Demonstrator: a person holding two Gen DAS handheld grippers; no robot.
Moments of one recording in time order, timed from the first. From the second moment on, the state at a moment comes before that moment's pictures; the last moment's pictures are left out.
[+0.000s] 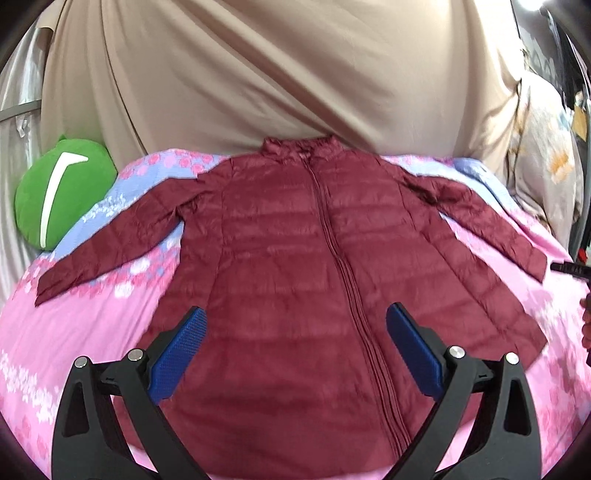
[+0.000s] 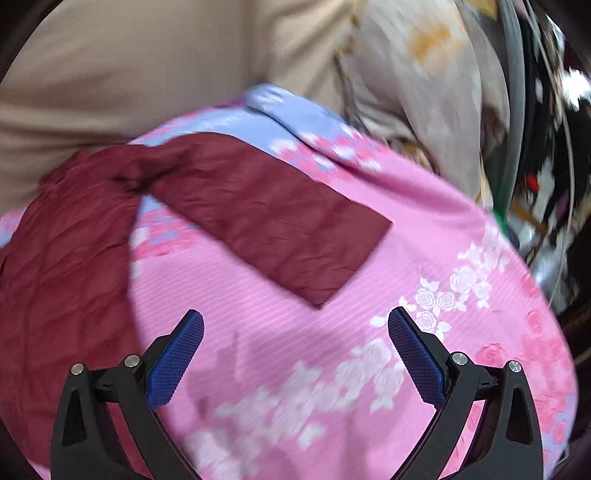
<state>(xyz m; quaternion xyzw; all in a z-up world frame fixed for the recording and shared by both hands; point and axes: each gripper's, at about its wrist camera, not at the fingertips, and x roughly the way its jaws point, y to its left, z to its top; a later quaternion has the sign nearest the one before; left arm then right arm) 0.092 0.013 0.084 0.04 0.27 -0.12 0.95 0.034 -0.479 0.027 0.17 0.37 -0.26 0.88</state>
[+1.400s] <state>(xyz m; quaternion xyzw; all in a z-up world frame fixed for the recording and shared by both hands) 0.327 0.013 0.057 -0.03 0.39 -0.16 0.91 0.308 -0.238 0.182 0.07 0.23 0.13 0.96</state>
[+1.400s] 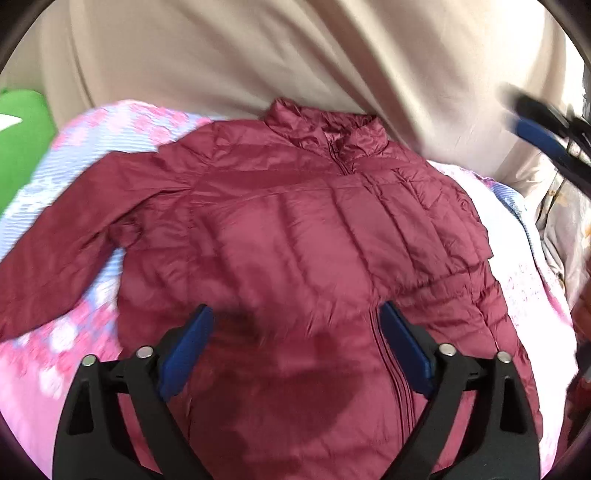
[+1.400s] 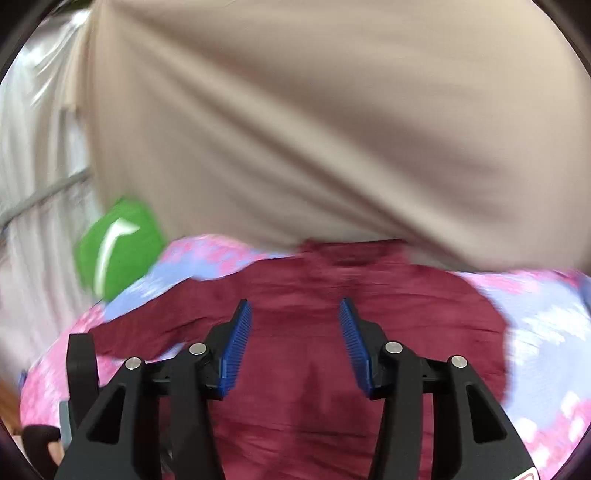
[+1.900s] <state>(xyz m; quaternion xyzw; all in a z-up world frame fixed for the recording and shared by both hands) 0.403 -0.006 0.079 -0.06 0.38 -0.18 0.90 0.311 -0.382 0.045 0.22 0.38 0.08 0.90</state>
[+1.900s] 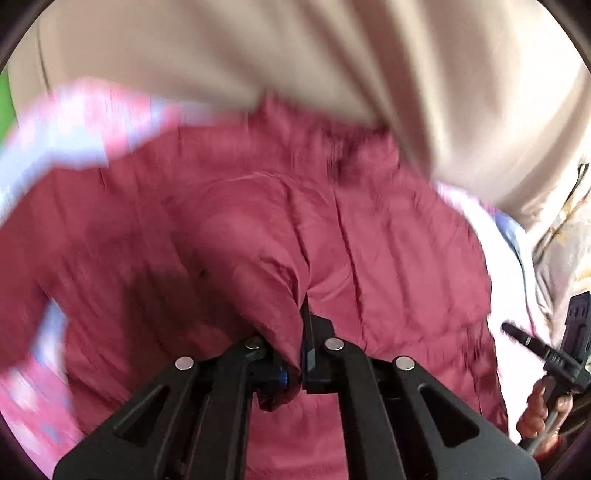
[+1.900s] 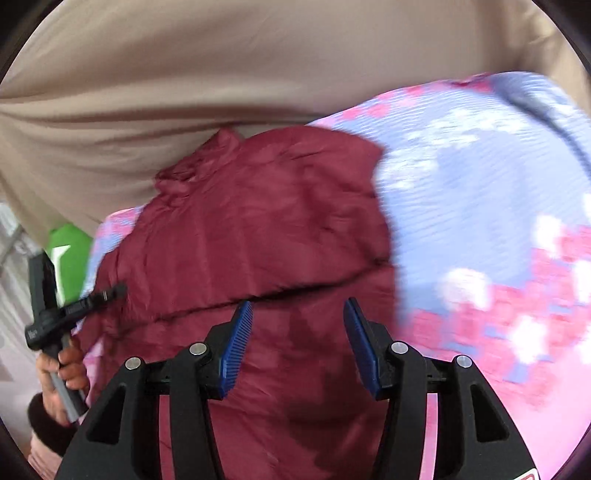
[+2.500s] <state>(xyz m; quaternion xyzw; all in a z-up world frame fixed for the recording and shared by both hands) 0.444 -0.010 0.028 -0.01 0.40 -0.09 0.91 0.319 -0.410 0.056 0.22 0.33 -0.05 0.91</state>
